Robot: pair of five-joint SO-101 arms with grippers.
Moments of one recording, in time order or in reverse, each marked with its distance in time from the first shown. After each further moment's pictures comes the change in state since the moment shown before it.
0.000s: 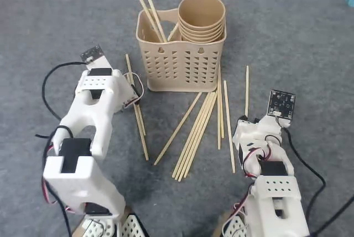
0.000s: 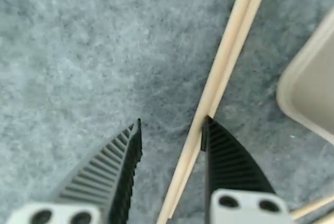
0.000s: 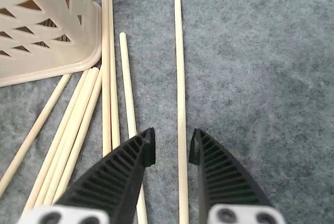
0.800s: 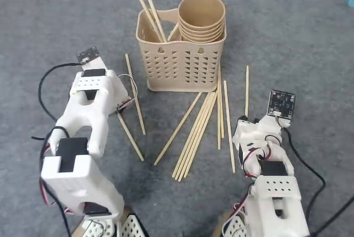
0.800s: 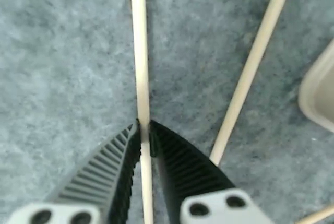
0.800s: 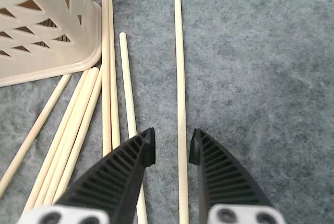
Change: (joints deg) left arm -2.6 0.1 0.4 0.0 -4.6; right arm 0.0 0.0 0.0 0.0 0.0
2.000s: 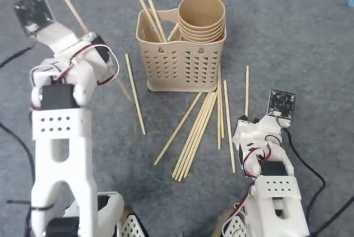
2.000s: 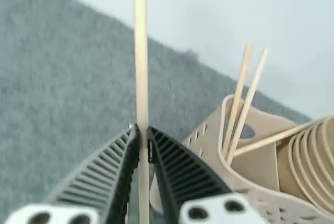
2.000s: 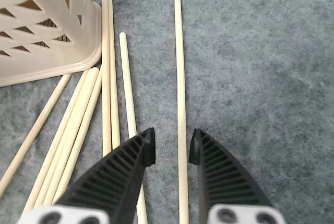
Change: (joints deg) left arm -0.1 -43.8 0.2 -9.1 -5.6; right arm 0.0 0.0 0.0 0.0 0.0
